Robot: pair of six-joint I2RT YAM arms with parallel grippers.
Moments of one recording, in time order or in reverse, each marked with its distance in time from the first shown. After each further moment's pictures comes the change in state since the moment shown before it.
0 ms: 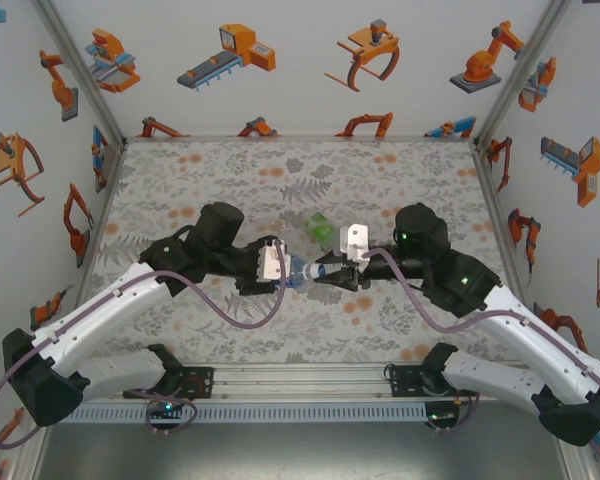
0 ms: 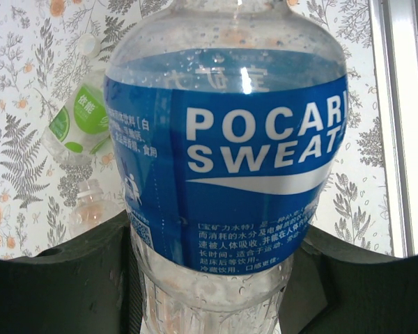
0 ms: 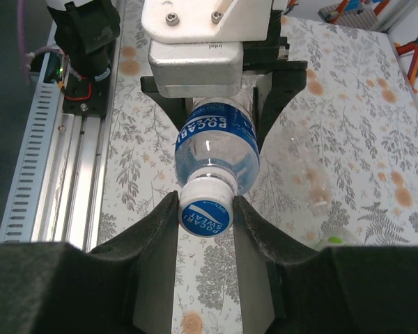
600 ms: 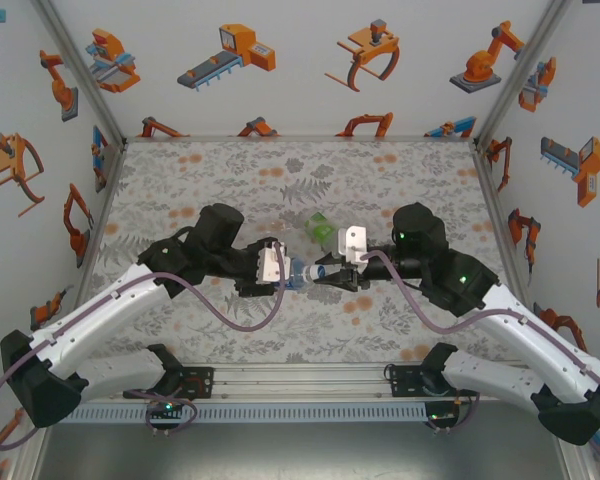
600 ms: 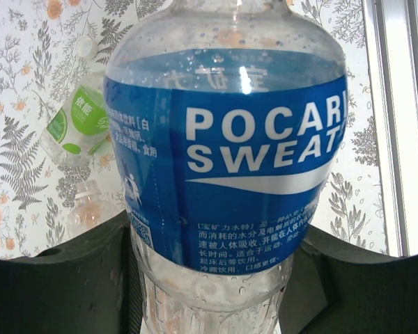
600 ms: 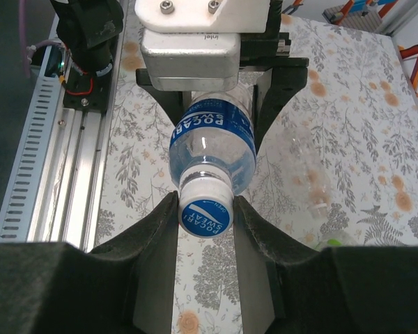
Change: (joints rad) left arm -0.010 -0.011 0.000 -0.011 -0.003 -0.007; right arm 0.000 0.007 0.000 -0.016 -0.004 -0.024
